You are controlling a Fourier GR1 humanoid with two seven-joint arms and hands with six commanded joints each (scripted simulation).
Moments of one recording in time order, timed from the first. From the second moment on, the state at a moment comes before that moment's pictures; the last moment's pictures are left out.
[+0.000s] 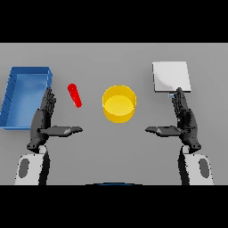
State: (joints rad) left arm 0.00 0.00 0.00 -1.57 0.00 0.00 0.00; right arm 0.00 0.00 0.00 -1.57 0.00 0.00 0.00
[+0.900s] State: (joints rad) left arm 0.04 0.04 -0.10 -1.62 -0.18 0.03 0.00; right arm 0.13 -0.03 0.16 -1.72 0.29 -0.08 -0.10
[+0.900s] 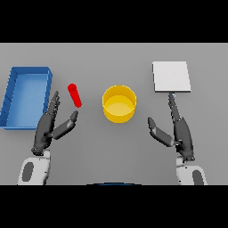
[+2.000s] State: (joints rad) left arm -0.45 0.02 0.03 -0.95 -0.22 0.14 -0.22; right arm 0.13 -0.02 0.15 -1.71 0.24 -0.05 -0.11
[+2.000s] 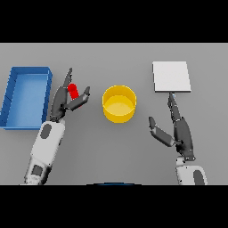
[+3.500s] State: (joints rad) left arm -0.61 0.17 -0.20 -1.04 -0.49 0.12 -0.11; right arm 0.12 -0.04 0.16 -1.70 0.30 -0.08 -0.14
